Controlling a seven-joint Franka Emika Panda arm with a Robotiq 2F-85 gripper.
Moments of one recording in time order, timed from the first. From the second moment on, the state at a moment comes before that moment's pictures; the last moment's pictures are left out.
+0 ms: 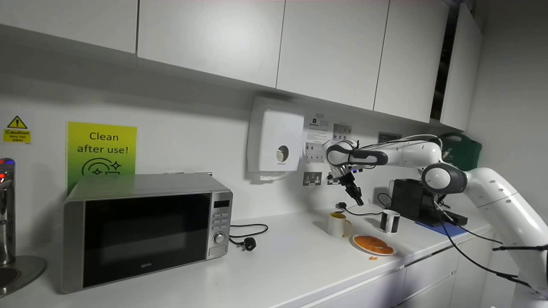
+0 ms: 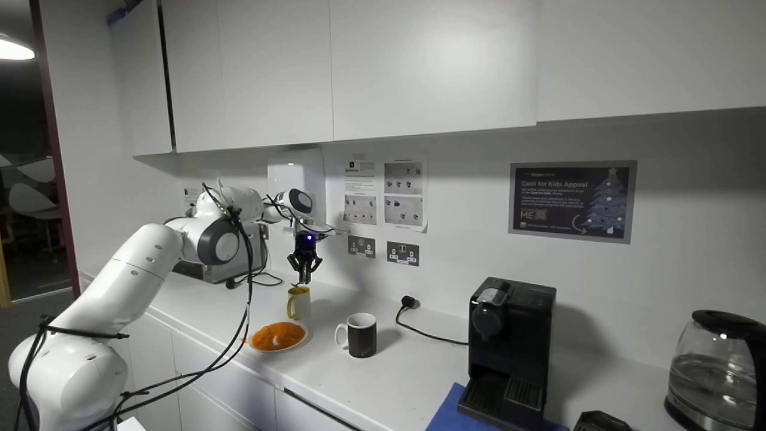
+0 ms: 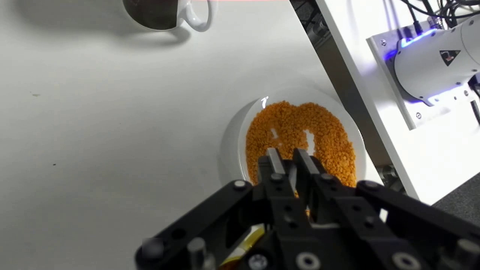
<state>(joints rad) 0.16 0.73 0.12 -0.91 -0.41 1.10 -1.05</state>
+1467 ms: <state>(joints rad) 0.13 0.75 0.12 -0.85 -0.31 1.02 -1.05</state>
